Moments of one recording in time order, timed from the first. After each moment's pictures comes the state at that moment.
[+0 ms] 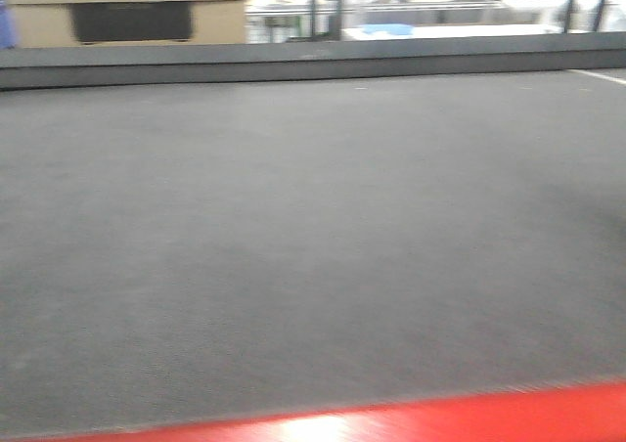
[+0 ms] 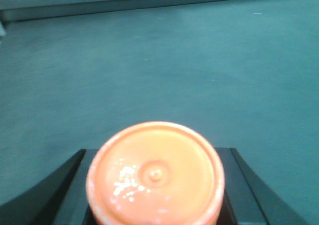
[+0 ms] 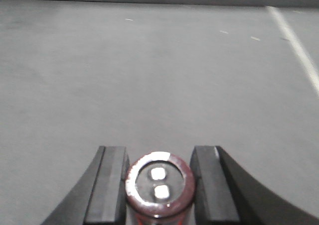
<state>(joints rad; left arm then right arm) 0.00 0.83 -0.95 -0.01 0.60 0.08 -0.02 0.81 -1.03 0.28 0.72 -0.25</state>
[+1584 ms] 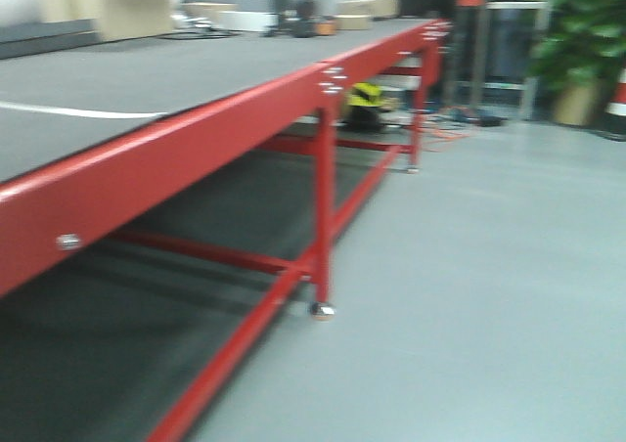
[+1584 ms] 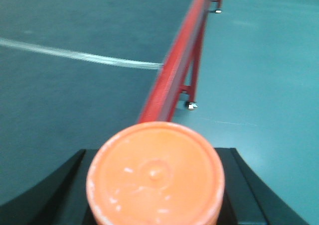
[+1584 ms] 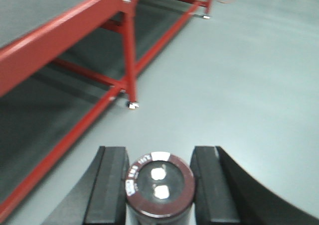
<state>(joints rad) 0.00 0.83 -0.95 -0.01 0.60 0.08 -0.02 0.81 -1.03 0.28 0.72 -0.25</state>
